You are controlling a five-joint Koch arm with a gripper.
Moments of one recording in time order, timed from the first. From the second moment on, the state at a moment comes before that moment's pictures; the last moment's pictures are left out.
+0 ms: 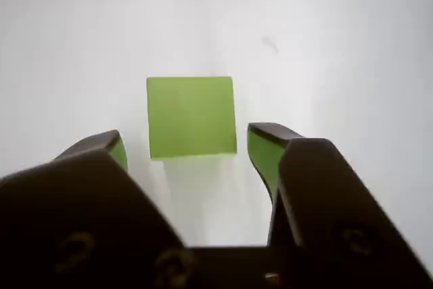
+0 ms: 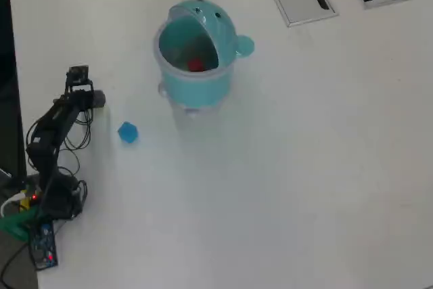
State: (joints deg) arm -66.3 80.2 107.1 30.2 -102.0
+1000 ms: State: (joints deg) arm -59.9 95.1 103.6 30.1 -99.2
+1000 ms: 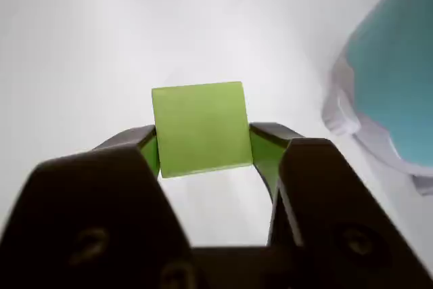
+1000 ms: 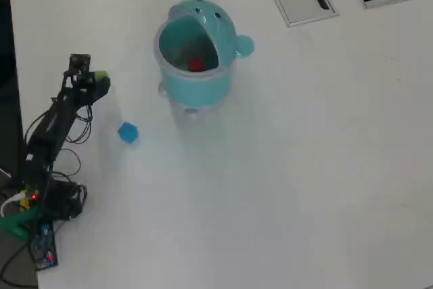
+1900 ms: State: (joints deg) arm -40.4 76.1 63.5 0.9 -92.2
